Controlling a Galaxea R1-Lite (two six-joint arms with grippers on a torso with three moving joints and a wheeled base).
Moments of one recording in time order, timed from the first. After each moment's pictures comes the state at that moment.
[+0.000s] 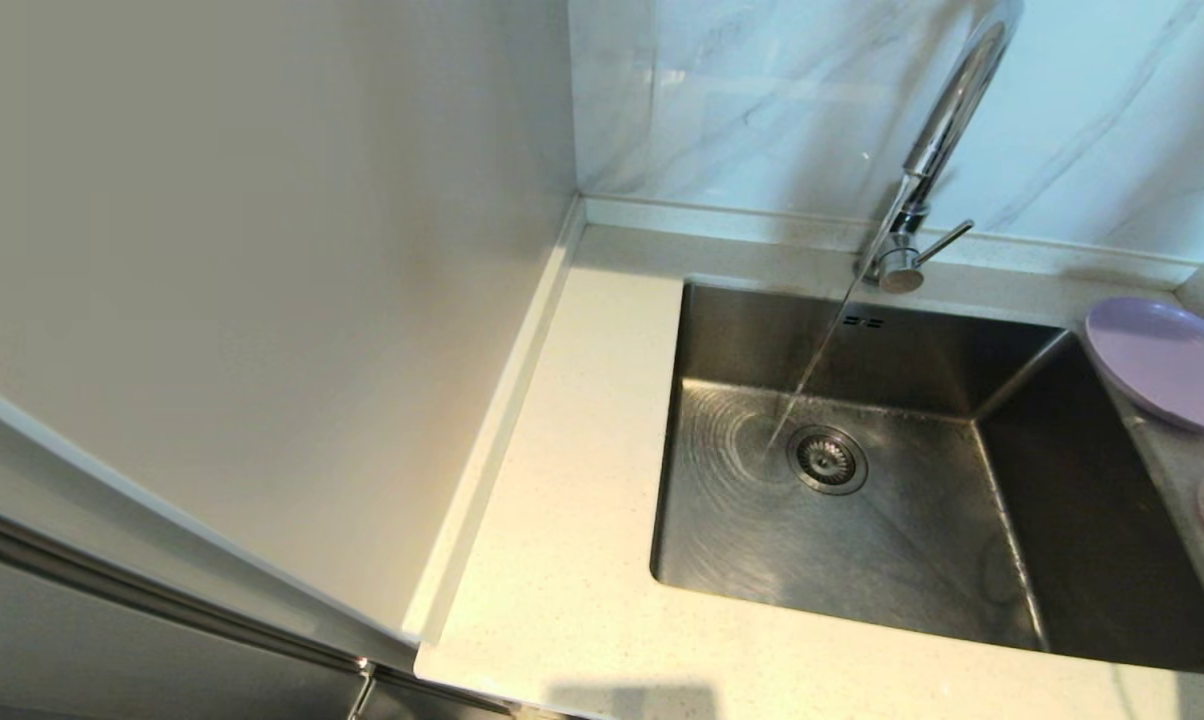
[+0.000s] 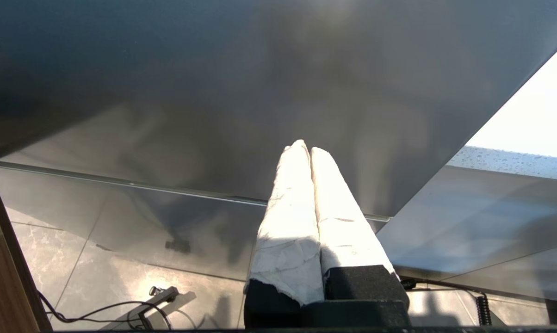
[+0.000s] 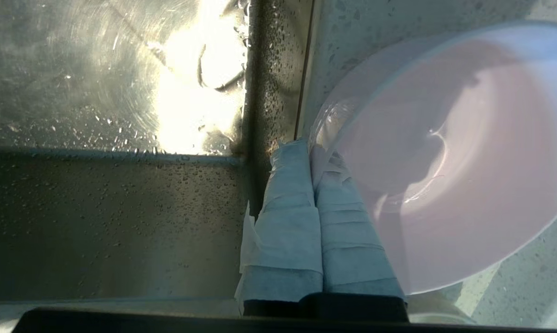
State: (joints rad) left arm 0.00 0.00 0.00 0.00 0.00 0.00; right arm -0.57 1.74 -1.24 0.45 0.15 -0.35
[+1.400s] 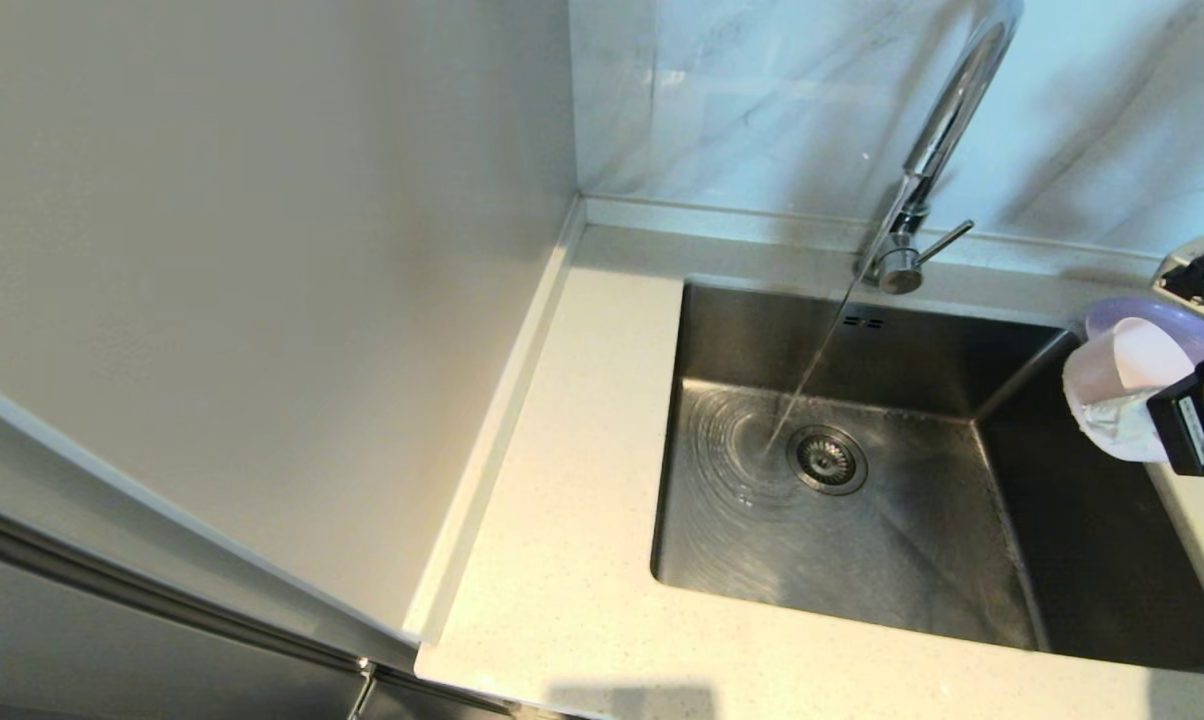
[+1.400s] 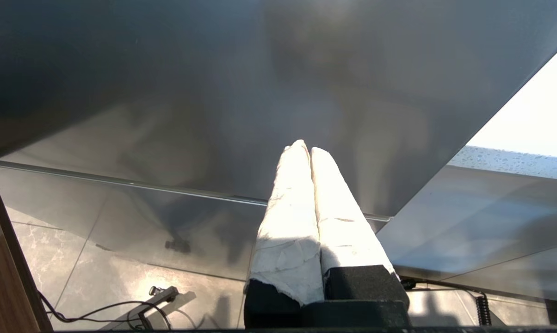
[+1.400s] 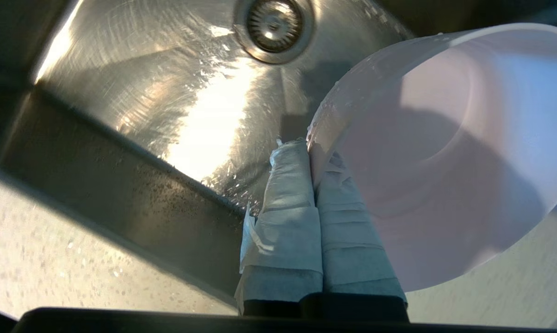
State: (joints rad) left arm 0.00 0.00 0.00 0.00 0.00 0.00; right arm -0.15 1.43 -1.17 0.39 0.23 -0.47
